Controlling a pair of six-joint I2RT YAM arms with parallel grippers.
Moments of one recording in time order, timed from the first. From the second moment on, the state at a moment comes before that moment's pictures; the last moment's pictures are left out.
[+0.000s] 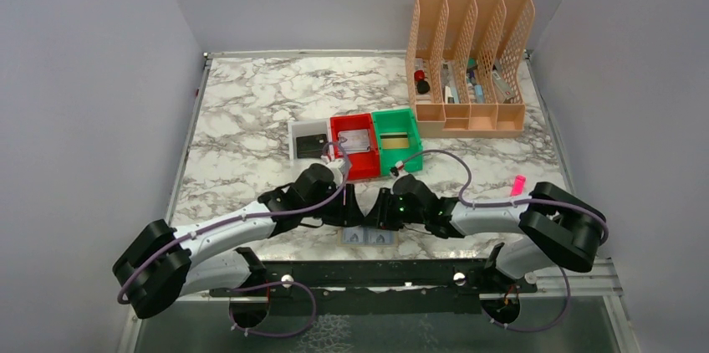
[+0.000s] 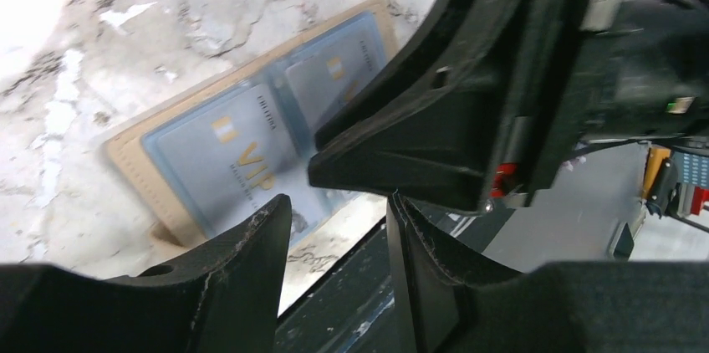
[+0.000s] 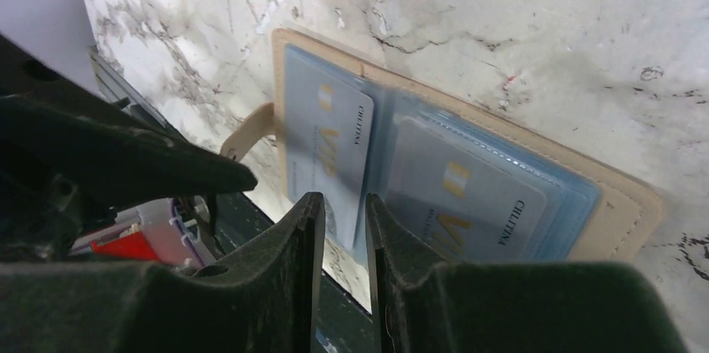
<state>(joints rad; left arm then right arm) -0.85 1.10 0.46 -0.07 0.28 -0.74 0.99 1.43 0.46 0.31 -0.12 1.05</state>
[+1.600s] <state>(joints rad) -0.95 1.20 0.48 -0.19 0.05 -0.74 0.96 1.52 0.46 0.38 -0.23 1.10</state>
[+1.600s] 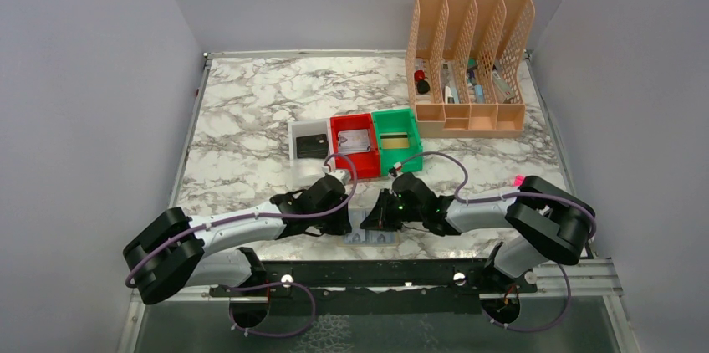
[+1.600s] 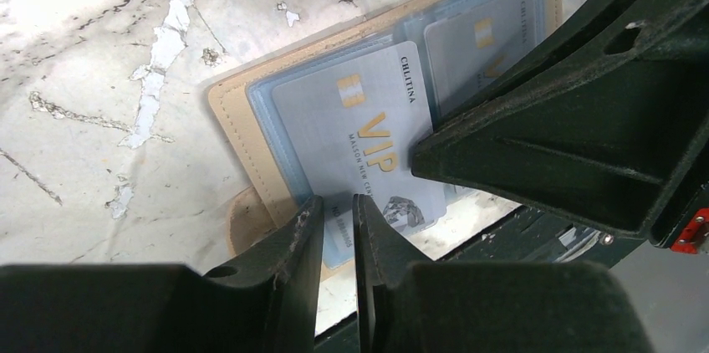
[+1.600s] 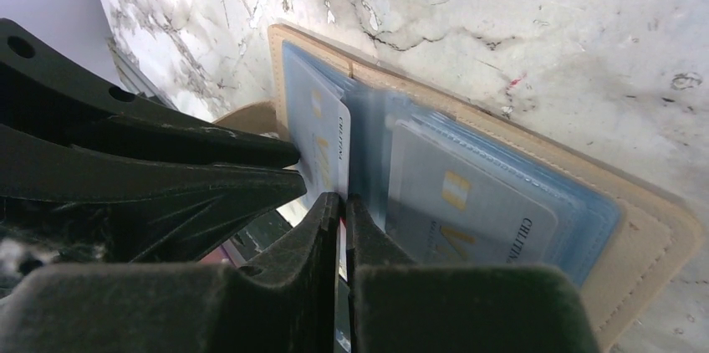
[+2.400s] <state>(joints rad) -0.95 1.26 0.49 -0.15 0.06 -0.76 0.94 1.46 0.41 0.38 -0.23 1.11</state>
